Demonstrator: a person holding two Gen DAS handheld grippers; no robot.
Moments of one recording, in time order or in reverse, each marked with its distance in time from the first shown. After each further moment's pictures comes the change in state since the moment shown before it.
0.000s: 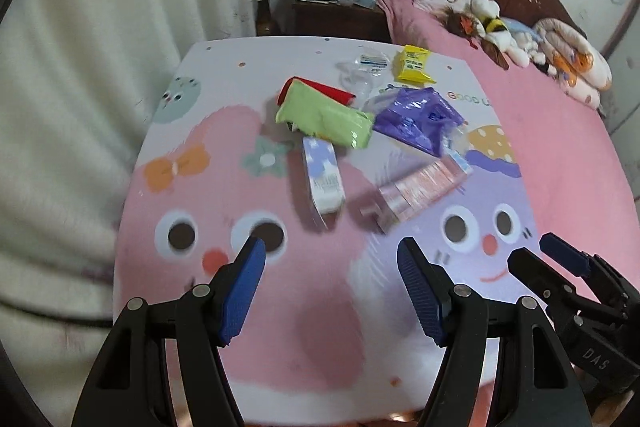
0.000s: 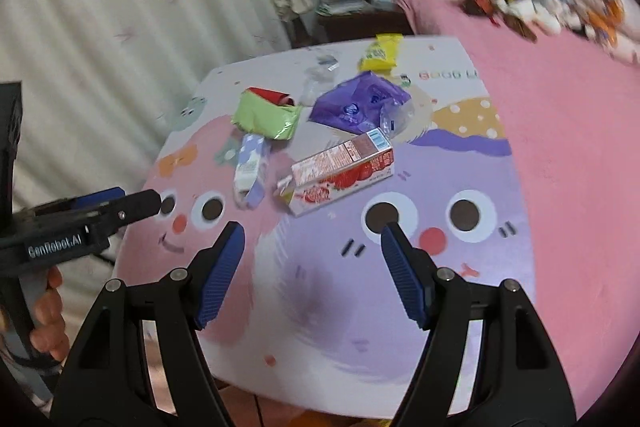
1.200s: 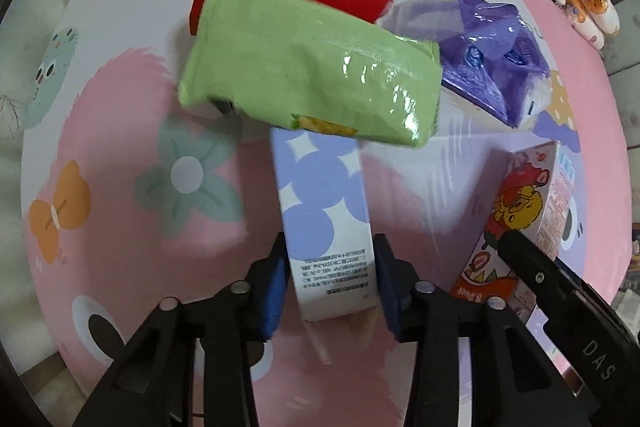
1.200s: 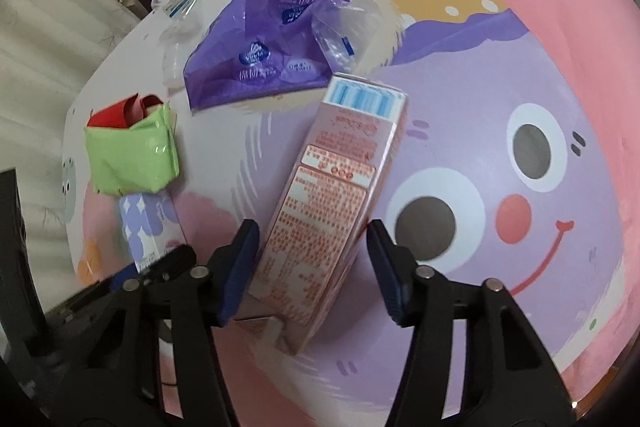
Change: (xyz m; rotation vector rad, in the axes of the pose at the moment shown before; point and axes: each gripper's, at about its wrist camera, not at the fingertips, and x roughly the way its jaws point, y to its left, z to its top) left arm 0.222 -0.007 0.065 0.075 0.355 -0.109; right arm 0.202 -0.023 0.041 0.487 0.242 -0.261
